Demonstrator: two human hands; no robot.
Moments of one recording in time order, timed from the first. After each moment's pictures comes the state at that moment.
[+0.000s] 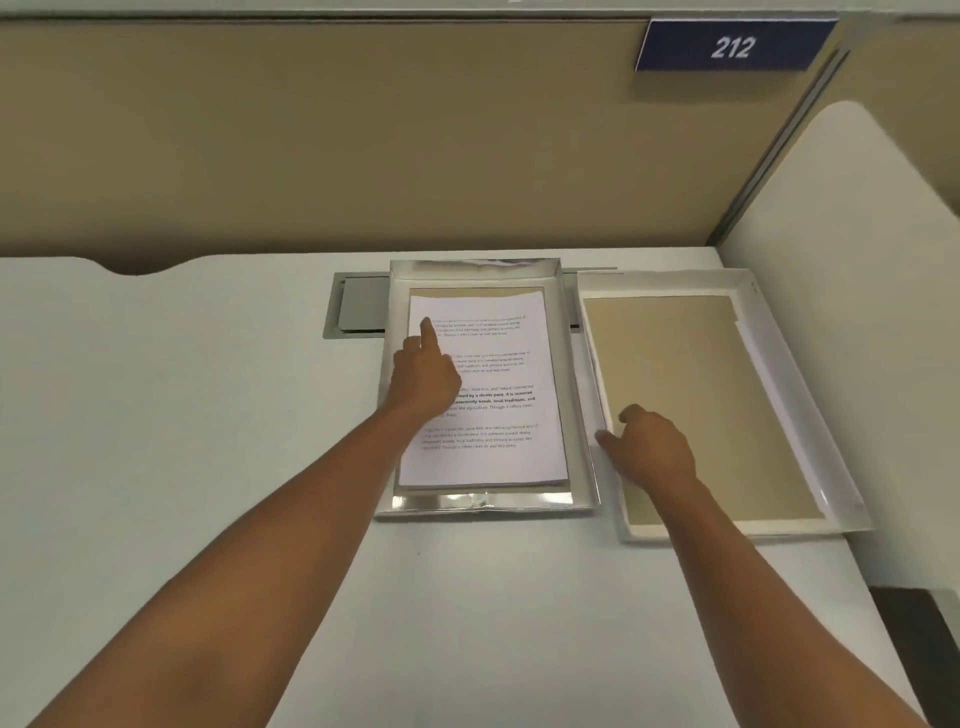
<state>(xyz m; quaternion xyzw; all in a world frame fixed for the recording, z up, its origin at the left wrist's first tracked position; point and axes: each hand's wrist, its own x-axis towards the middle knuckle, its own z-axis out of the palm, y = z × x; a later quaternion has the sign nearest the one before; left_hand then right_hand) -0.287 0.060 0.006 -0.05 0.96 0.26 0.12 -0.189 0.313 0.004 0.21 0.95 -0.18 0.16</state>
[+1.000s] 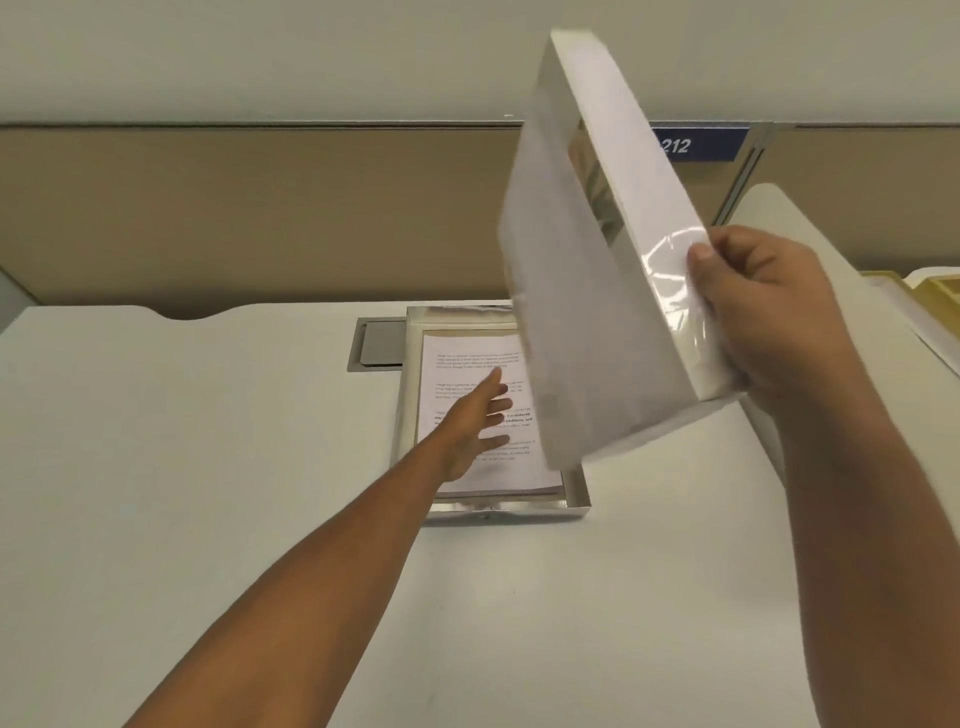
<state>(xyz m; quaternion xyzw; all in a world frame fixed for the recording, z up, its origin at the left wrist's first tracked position) -0.215 0.085 0.058 -0.11 0.63 0.70 0.31 -0.145 0.302 0.257 0.07 0.82 -0.53 -0.19</state>
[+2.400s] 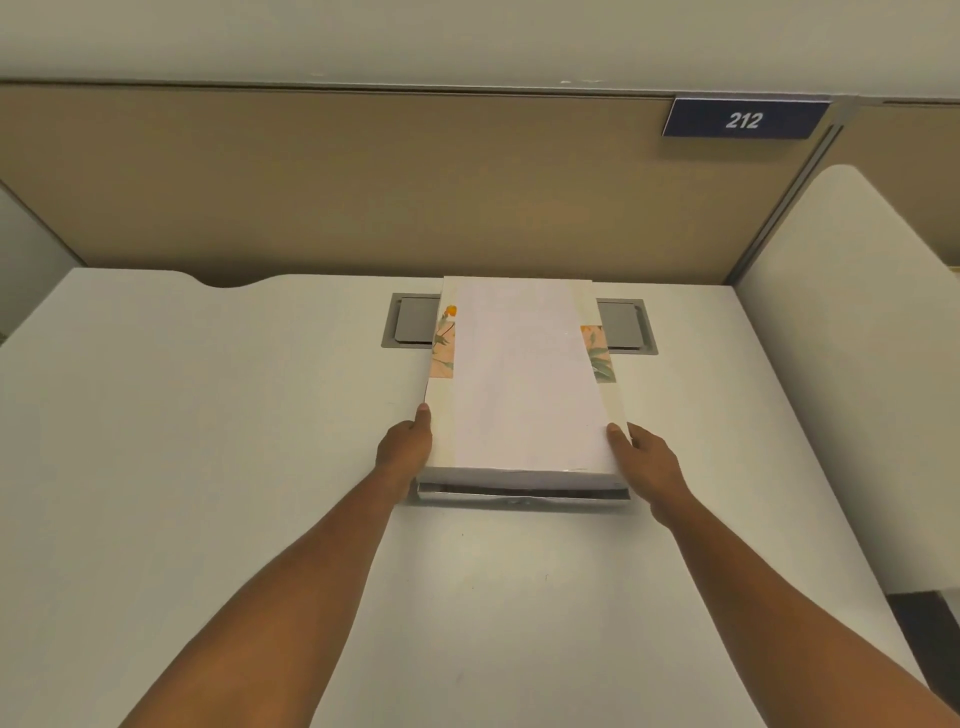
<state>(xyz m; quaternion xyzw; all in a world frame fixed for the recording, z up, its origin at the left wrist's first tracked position) -0.206 -0.028 -0.028 -0.29 0.83 0.44 0.19 -0.156 0.281 -0.002 0.24 0.85 -0.46 0.12</state>
